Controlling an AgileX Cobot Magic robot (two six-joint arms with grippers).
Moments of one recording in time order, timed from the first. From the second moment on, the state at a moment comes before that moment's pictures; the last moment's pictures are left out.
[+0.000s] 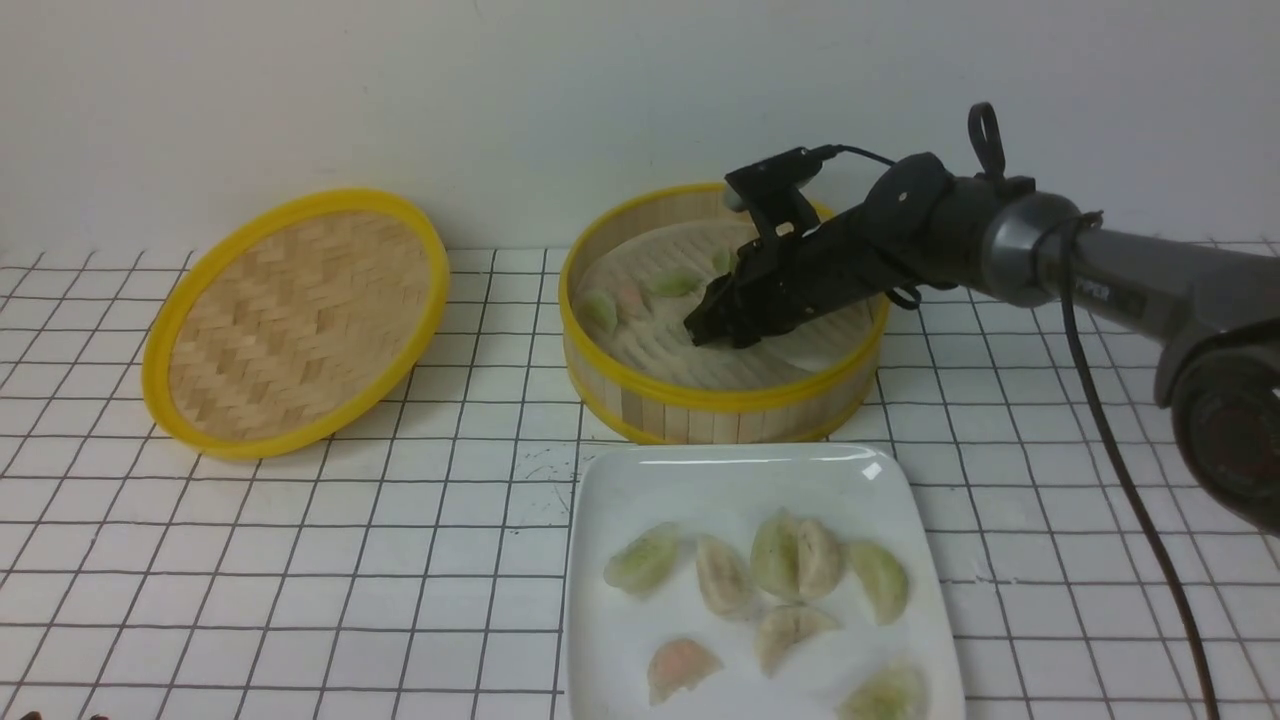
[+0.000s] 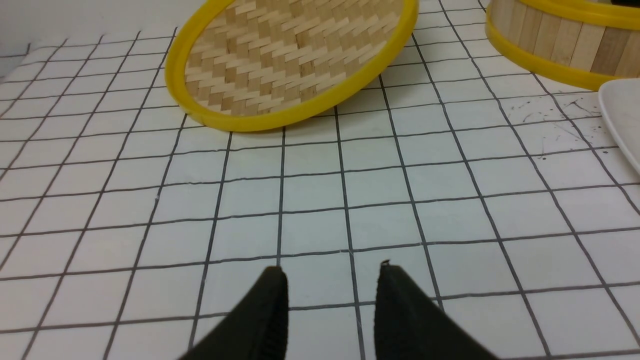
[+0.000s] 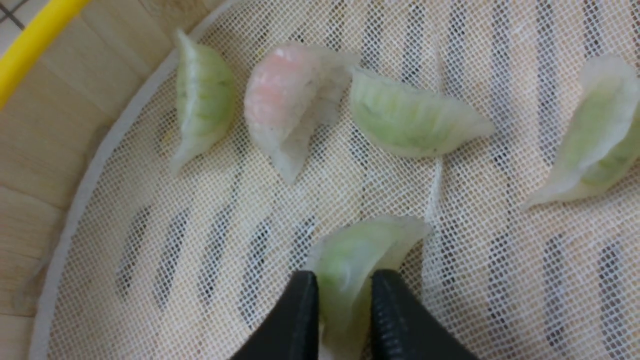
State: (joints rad) right arm 0.34 2.41 -1.93 0.75 0.69 -0.82; left arm -0.01 -0.01 0.03 -0.10 0.39 0.12
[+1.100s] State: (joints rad) right arm 0.31 2.17 -2.08 0.49 1.06 -0.66; left arm -0.01 -0.01 0.03 -0.10 0.39 0.12
